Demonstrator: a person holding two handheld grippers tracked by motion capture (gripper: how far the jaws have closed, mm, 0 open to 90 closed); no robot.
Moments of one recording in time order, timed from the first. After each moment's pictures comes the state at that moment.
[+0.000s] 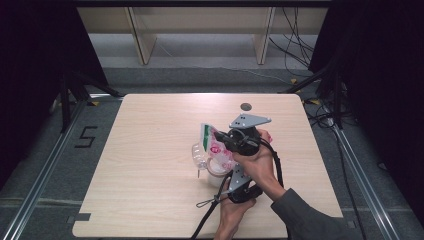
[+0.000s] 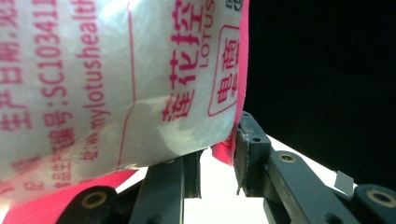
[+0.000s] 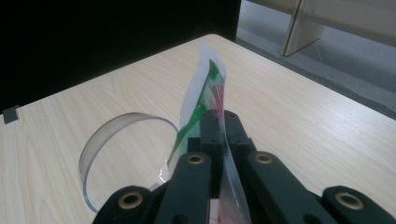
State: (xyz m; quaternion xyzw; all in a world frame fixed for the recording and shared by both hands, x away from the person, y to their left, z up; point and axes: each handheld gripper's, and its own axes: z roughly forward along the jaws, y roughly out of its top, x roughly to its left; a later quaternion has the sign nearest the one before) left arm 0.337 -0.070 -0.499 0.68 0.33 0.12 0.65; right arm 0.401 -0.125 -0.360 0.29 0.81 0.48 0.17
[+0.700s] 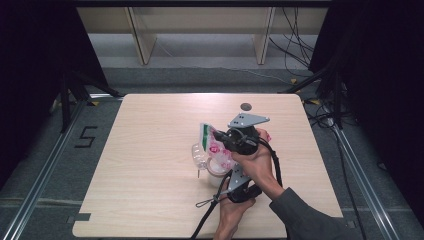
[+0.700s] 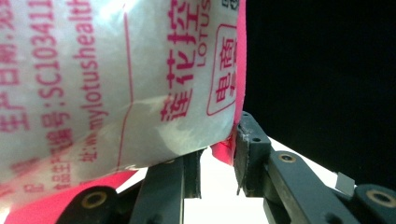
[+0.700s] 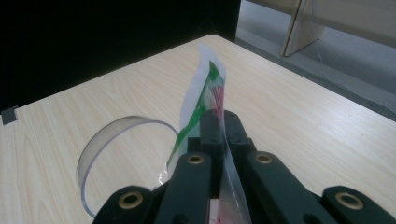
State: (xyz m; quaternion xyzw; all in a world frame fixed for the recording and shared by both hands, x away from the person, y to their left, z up) left arm 0.337 -0.068 -0.498 0.68 0.33 0.12 0.65; right arm 0.402 -0.121 -0.360 0.30 0.81 0.49 0.16
